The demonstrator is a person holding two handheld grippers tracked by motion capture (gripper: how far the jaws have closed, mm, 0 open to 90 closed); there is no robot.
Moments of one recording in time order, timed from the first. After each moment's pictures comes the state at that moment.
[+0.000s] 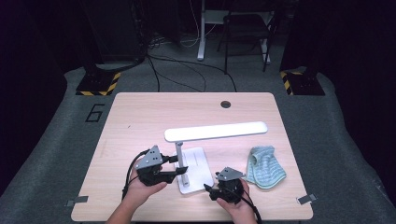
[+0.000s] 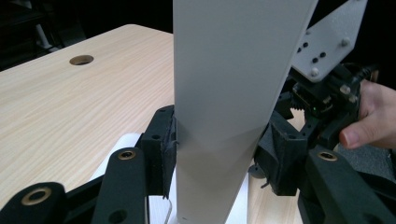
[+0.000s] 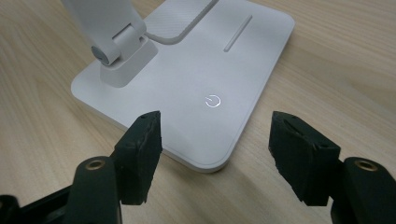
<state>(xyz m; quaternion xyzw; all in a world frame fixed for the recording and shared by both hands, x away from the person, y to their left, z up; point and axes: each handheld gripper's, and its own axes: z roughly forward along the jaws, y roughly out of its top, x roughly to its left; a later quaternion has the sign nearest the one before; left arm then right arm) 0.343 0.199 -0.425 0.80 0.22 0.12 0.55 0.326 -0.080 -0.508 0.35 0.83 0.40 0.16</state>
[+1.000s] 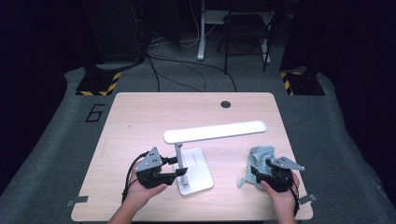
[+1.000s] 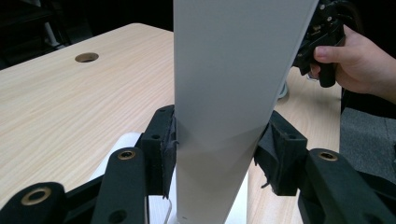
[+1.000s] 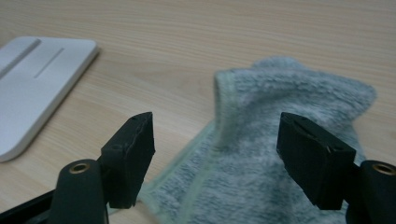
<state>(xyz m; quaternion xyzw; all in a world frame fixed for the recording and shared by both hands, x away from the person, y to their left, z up) 0.336 0.198 -0.426 0.80 0.23 0.13 0.55 0.347 -0.226 -0.493 0.49 0.73 0.42 0.23</state>
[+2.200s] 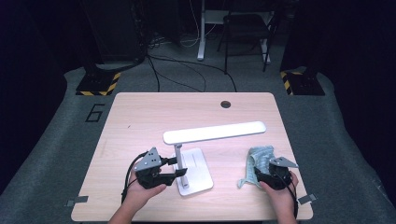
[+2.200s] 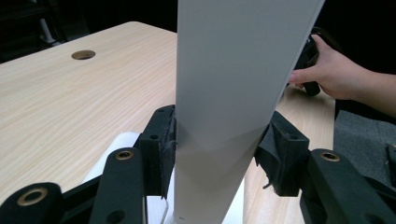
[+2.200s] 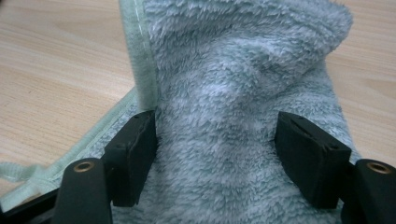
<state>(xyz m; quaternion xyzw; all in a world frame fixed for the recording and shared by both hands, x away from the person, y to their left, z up) 0.337 0.201 -0.425 0.79 0.23 0.11 0.55 0.362 -0.234 -0.523 0.53 0.73 0.34 0.24</state>
